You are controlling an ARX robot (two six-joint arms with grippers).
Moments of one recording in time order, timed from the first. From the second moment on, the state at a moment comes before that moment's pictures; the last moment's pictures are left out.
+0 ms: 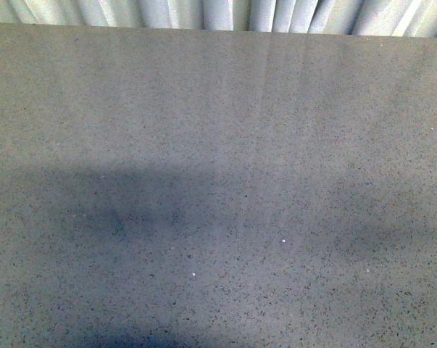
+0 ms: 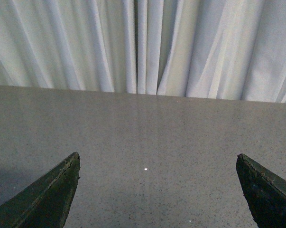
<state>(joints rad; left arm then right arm) 0.45 1.61 0.32 0.62 0.11 0.01 0.00 0.00 0.02 0.00 0.00 0.00</state>
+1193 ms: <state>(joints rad) 0.46 1.55 0.34 0.52 0.14 -0.03 0.00 0.00 0.02 0.00 0.00 0.00</state>
